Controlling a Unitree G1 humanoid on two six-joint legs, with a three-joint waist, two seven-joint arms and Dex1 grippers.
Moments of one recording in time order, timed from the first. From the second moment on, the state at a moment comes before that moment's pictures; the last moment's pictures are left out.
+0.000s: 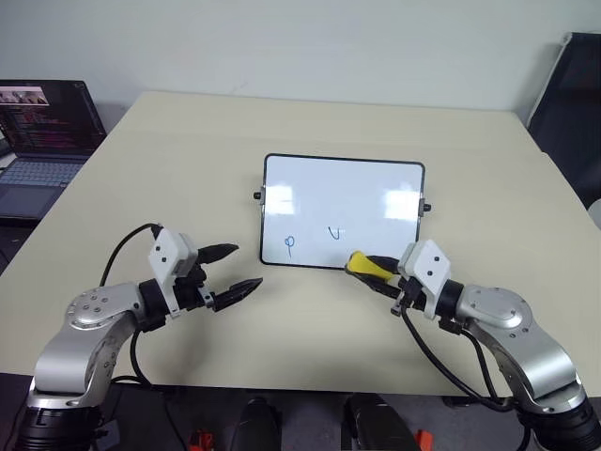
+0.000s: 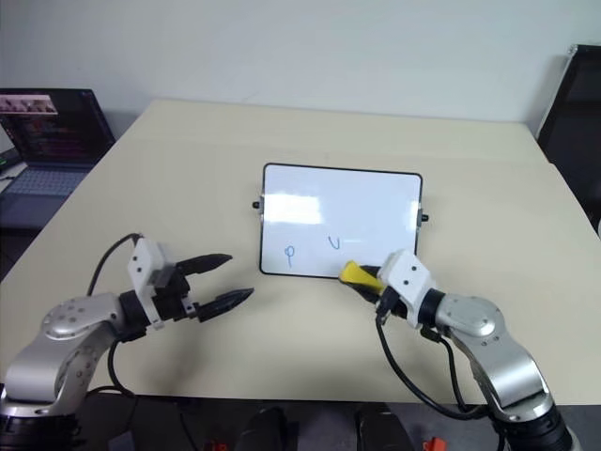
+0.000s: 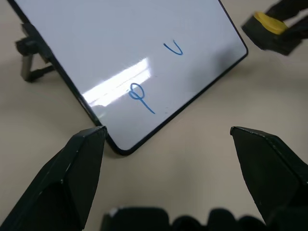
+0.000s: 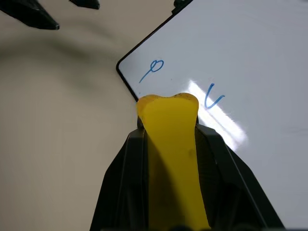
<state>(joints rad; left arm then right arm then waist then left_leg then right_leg) -0.07 0.72 0.18 -0.28 -0.49 0.42 -0.93 -0.28 -0.51 0.21 -0.49 0.12 0.52 0.61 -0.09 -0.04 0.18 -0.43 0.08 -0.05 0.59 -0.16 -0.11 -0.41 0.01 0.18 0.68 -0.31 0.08</state>
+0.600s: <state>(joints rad) -0.14 0.72 0.11 -0.26 -0.46 0.40 -0.97 -0.55 -0.43 0.43 -0.18 -0.16 0.52 0.59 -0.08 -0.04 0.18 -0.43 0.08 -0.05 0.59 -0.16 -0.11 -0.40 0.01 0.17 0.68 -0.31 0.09</state>
